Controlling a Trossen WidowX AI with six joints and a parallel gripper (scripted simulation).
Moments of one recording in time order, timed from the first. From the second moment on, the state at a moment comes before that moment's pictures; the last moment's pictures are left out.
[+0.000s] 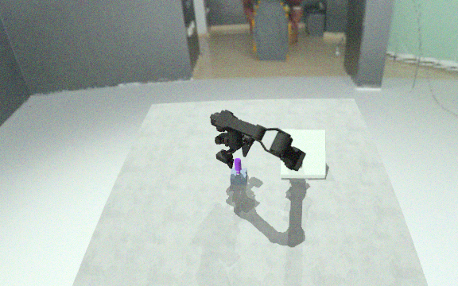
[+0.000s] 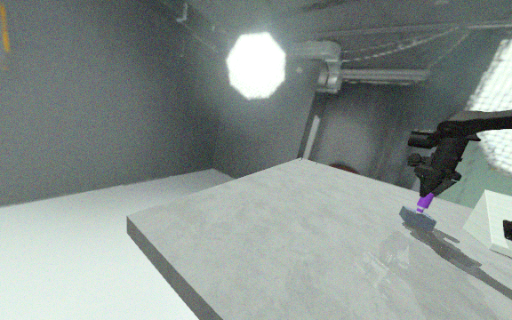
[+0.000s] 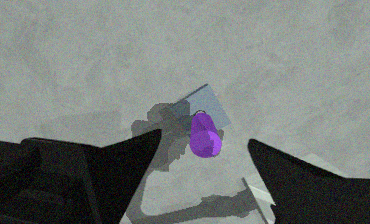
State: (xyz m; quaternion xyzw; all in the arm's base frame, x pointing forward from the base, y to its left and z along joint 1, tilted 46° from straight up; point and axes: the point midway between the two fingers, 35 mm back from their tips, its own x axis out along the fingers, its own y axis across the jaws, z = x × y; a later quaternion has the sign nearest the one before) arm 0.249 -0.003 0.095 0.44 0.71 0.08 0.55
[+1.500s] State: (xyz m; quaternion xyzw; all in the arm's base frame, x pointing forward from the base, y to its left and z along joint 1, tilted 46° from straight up) arm 0.249 -0.029 0.117 0.24 0.64 0.30 0.66
